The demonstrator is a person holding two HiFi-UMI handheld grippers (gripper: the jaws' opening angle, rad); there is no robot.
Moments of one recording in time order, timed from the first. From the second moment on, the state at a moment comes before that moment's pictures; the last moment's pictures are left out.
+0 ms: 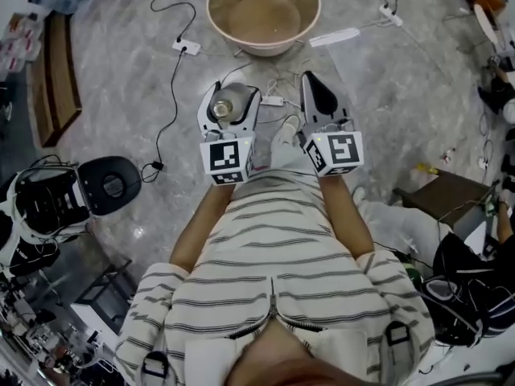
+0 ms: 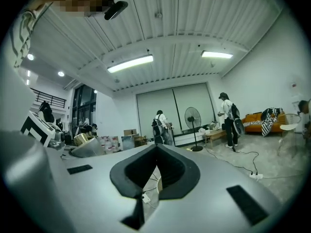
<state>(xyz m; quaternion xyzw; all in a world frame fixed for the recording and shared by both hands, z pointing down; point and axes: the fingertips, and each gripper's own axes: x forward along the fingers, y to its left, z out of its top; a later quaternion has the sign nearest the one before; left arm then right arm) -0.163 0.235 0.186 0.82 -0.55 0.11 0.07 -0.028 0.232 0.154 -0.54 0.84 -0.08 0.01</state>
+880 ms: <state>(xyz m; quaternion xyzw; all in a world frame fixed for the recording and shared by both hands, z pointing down) -0.130 0.056 0.264 0.81 -0.54 0.16 0.13 -0.021 0.049 0.230 -0.52 0.84 -0.11 -0.06</state>
